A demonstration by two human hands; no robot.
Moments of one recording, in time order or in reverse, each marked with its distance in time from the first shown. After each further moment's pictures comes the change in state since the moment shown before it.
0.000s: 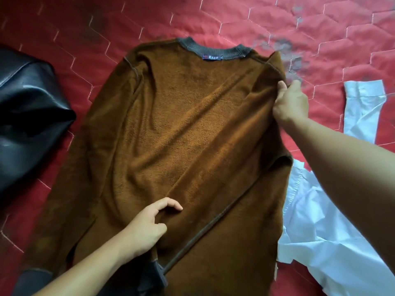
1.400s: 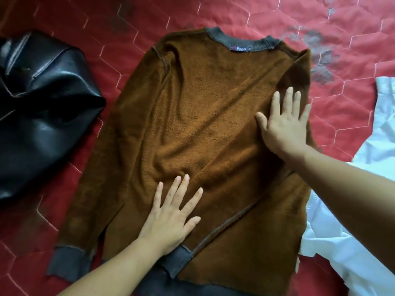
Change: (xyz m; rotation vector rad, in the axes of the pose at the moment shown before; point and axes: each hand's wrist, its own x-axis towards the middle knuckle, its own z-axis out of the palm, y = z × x) left_hand 0.005 -0.067 0.016 1.122 0.315 0.401; right_hand -0.088 0.000 0.048 -0.503 -0.155 -0.372
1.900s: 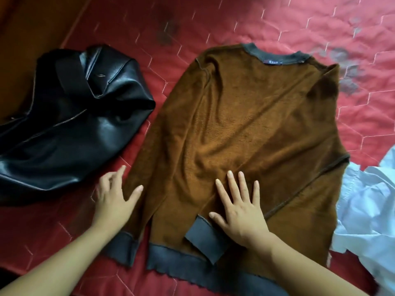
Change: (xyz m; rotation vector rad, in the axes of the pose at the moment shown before) left_hand -0.096 -0.175 -0.033 -0.478 0.254 -0.773; right_hand -0.223 -0.137 0.054 -0.071 -0.320 -0.441
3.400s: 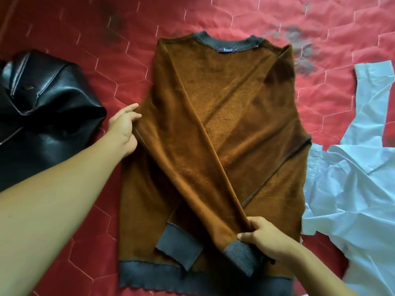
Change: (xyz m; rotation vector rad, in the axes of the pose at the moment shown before) left_hand 0.149 0.210 0.023 -1.194 -0.137 -0.417; right_hand -0.071 0.095 -0.012 1.193 -0.559 0.521
